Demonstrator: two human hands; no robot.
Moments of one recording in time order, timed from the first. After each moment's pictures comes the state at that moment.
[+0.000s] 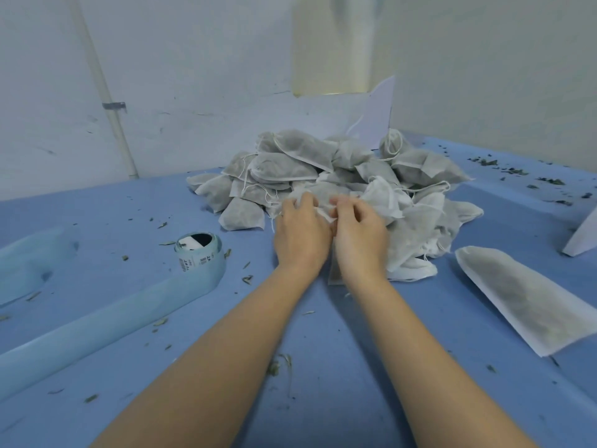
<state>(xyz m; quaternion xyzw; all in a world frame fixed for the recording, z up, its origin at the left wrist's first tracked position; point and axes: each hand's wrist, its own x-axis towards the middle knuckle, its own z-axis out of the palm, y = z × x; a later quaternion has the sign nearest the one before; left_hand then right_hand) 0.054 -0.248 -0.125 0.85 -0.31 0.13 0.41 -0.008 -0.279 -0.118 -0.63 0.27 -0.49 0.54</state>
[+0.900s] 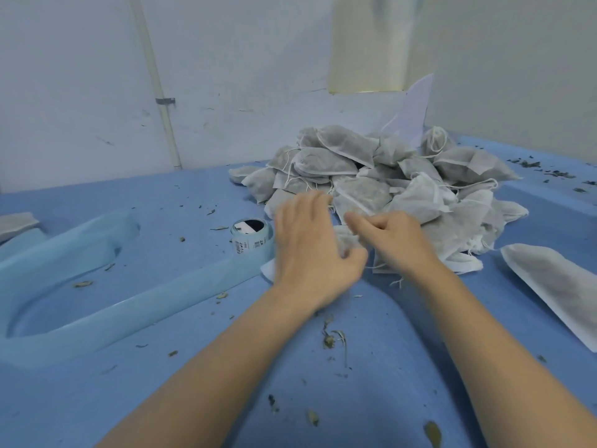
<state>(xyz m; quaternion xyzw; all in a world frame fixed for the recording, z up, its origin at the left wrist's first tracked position) 0.028 -0.143 -0.115 0.81 -0.41 0.20 0.37 -0.021 -0.282 -0.123 -0.85 0.18 -0.31 0.38</state>
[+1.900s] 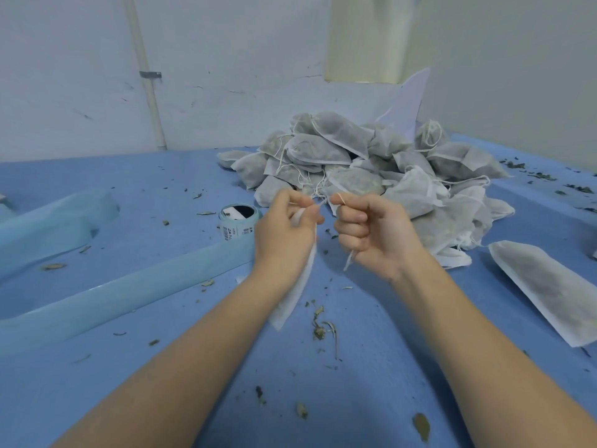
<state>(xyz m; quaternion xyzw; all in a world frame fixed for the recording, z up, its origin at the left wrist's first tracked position) 0.048 -0.146 -0.126 0.70 -0.28 0.02 0.66 -0.014 -0.261 -0.112 -0.49 0.05 -0.14 0.86</state>
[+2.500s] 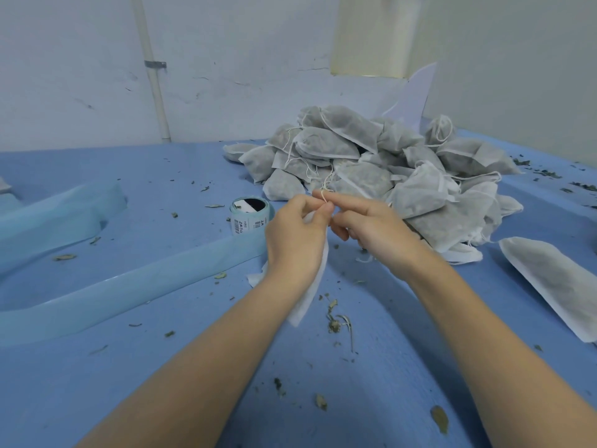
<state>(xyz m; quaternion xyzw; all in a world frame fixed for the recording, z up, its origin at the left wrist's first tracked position) 0.048 -0.143 -0.133 0.72 -0.25 0.02 0.65 -0.018 -0.242 -0.110 -0.84 0.13 -0.19 0.49</state>
